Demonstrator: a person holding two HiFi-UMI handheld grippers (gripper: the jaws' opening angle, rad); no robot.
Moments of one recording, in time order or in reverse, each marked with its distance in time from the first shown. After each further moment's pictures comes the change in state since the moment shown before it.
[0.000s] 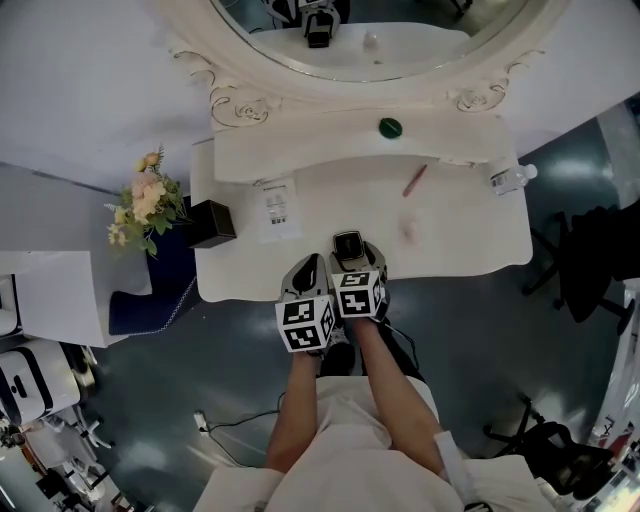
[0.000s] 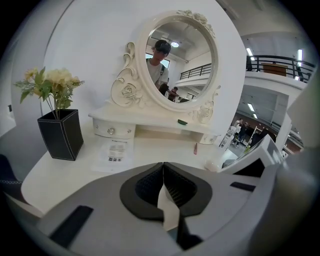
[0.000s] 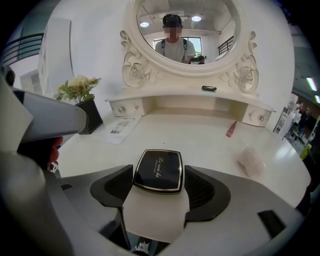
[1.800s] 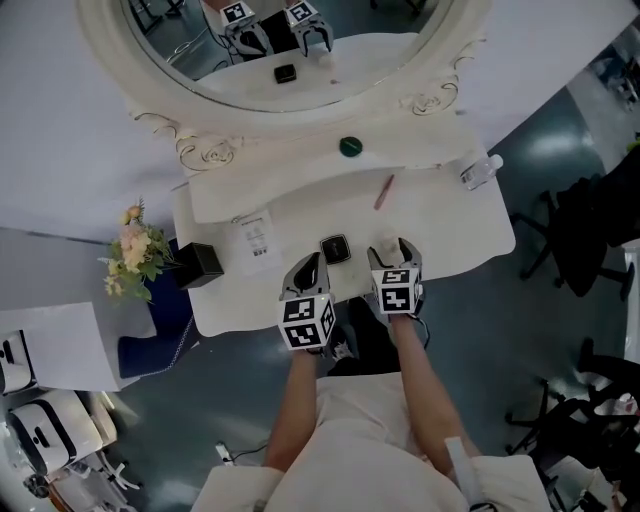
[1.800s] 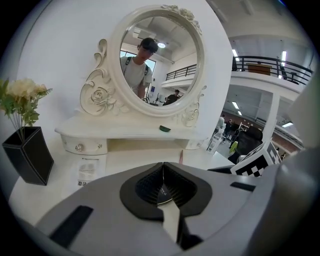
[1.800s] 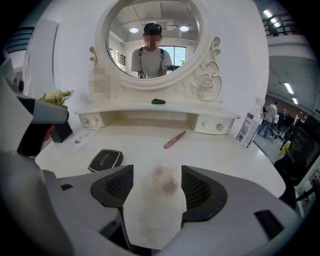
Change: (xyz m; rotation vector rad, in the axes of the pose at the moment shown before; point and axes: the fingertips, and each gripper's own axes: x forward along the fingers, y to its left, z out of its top) left arm 0.039 -0.057 0.045 0.090 -0.009 -0.141; right arm -0.047 -0.150 0.008 0.085 -0.074 -0.190
